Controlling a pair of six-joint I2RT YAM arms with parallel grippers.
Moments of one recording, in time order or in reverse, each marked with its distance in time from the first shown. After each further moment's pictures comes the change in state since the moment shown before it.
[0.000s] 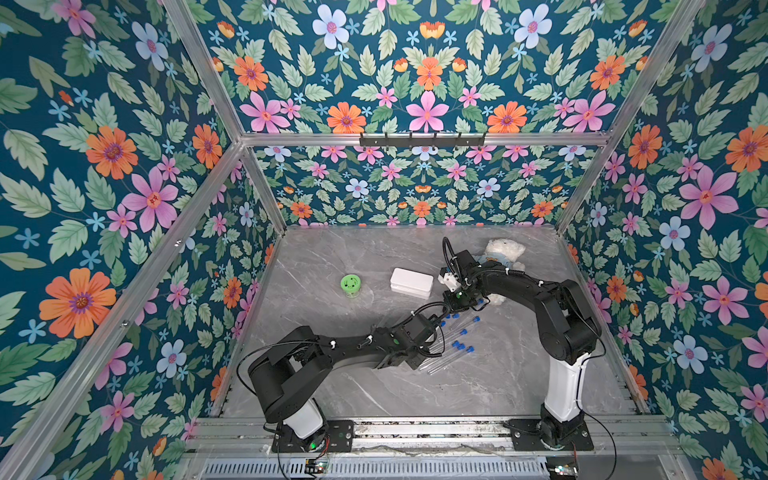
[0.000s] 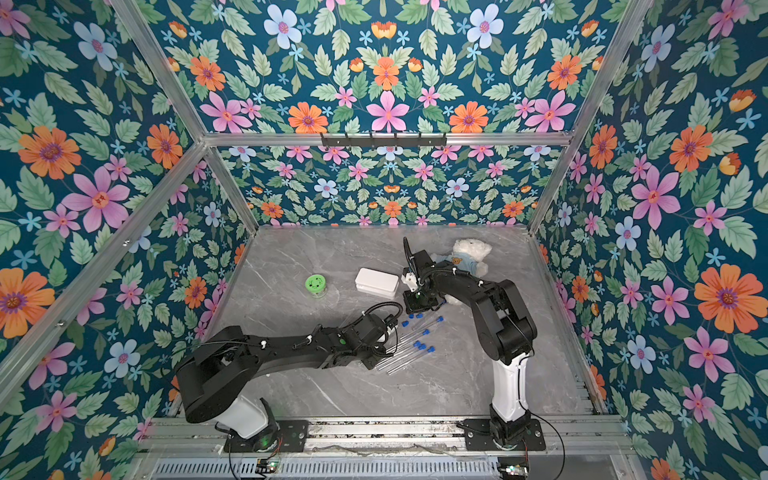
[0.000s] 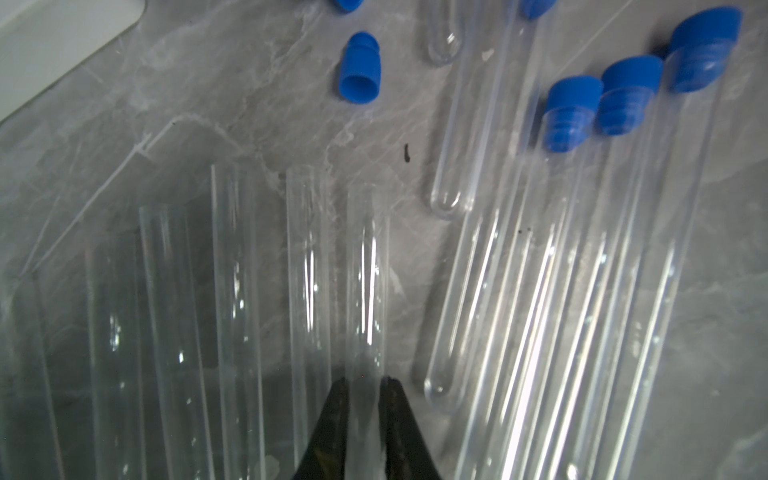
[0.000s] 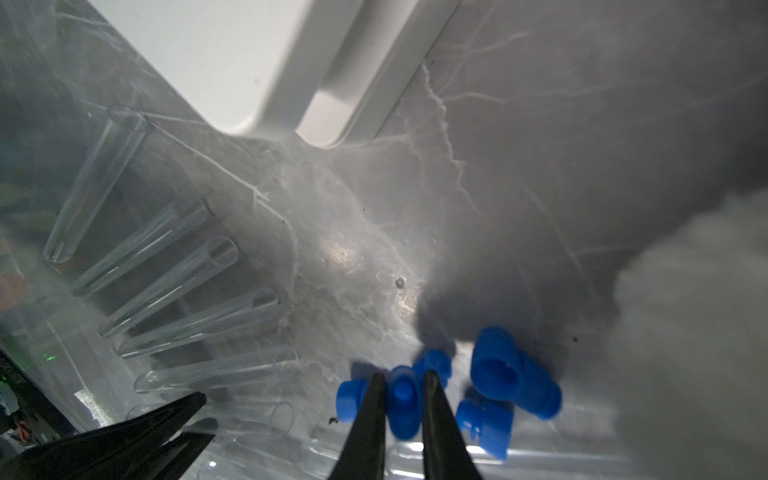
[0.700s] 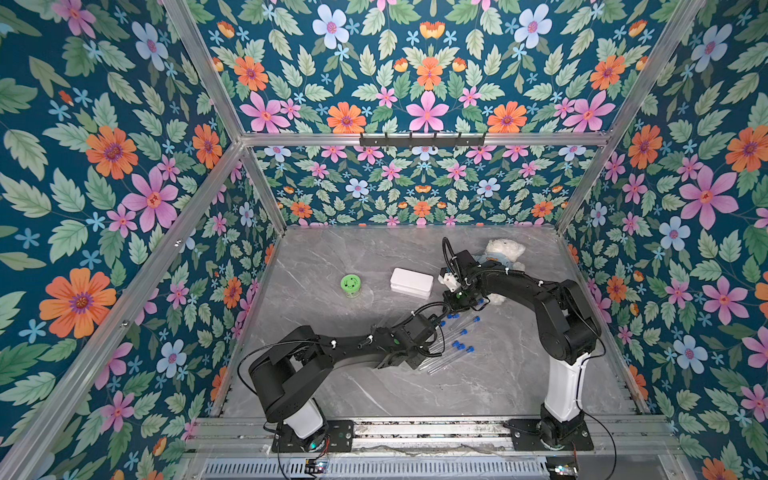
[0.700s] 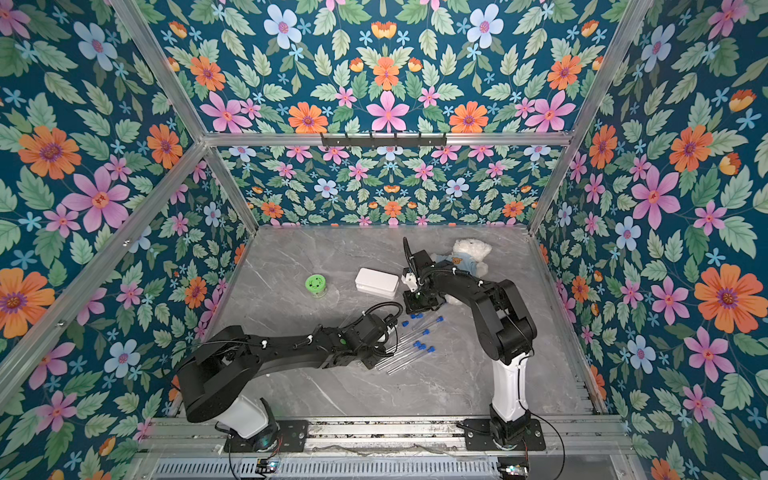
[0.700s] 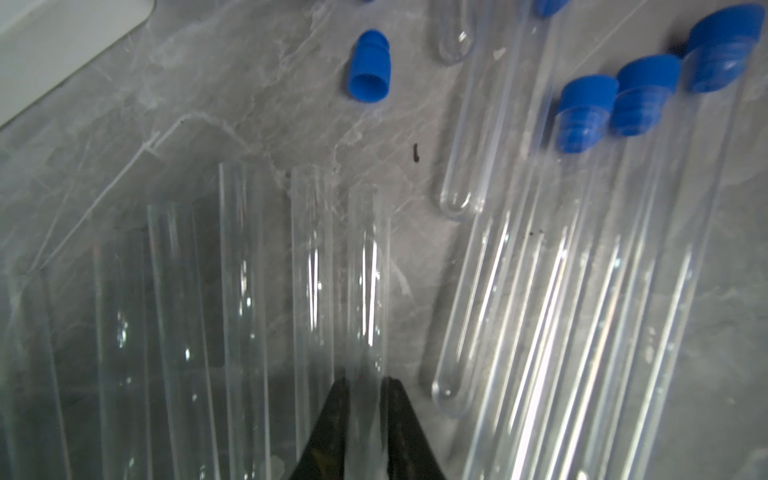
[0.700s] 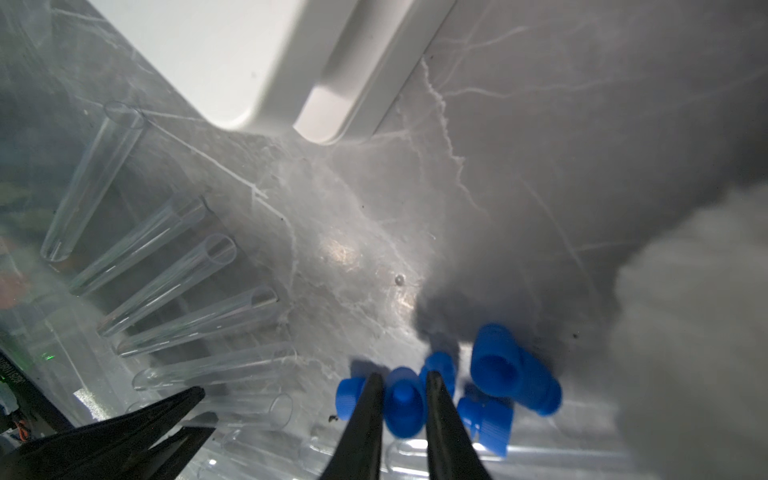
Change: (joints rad) left arm 0.000 0.004 0.003 0.000 -0.013 -0.003; right arm 0.000 0.001 0.003 -0.008 0.003 0.001
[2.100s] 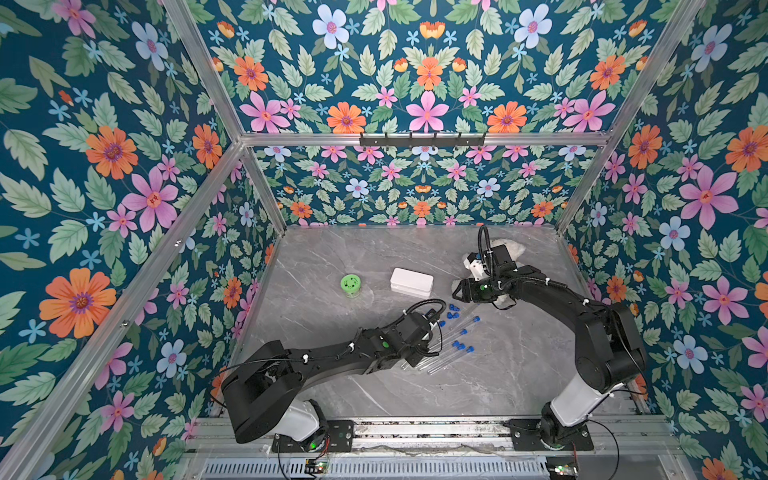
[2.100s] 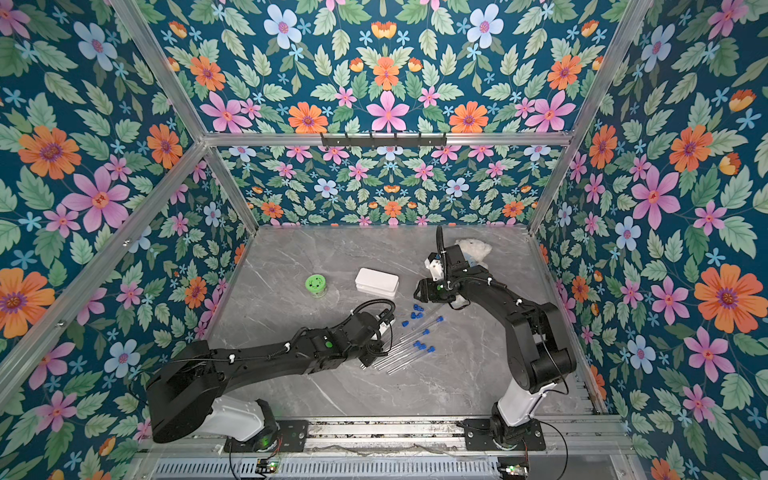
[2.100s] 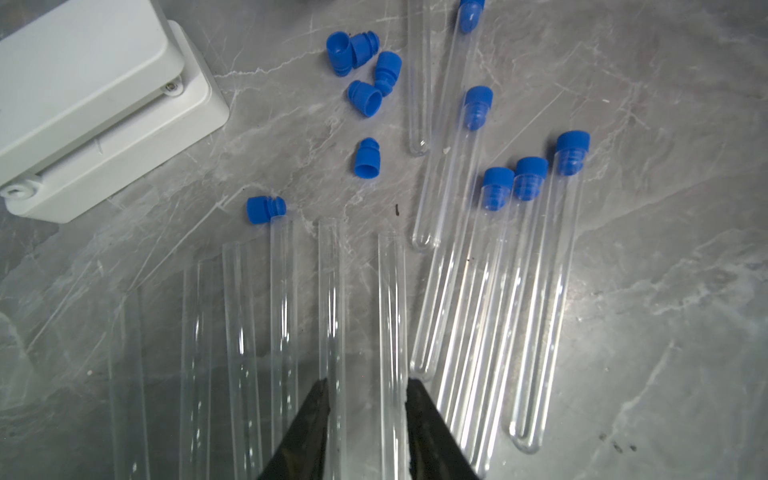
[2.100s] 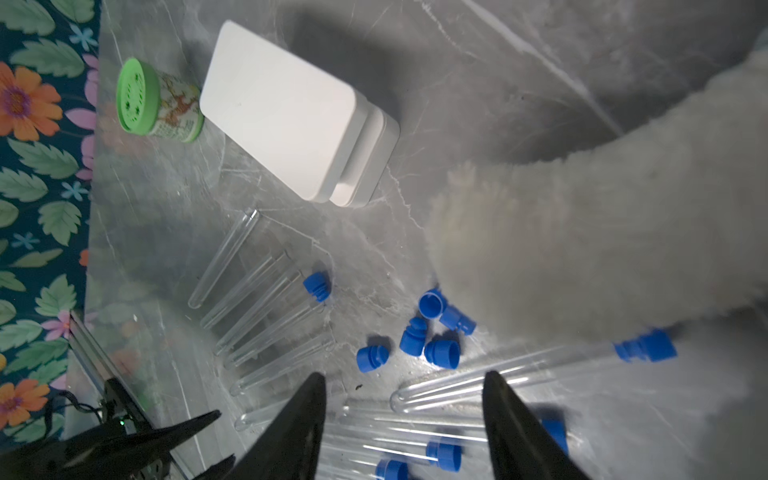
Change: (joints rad) left arm -0.022 -0.163 -0.021 -0.003 -0.007 0.010; right arm -0.163 -0.304 -0.240 0.230 -0.110 0.130
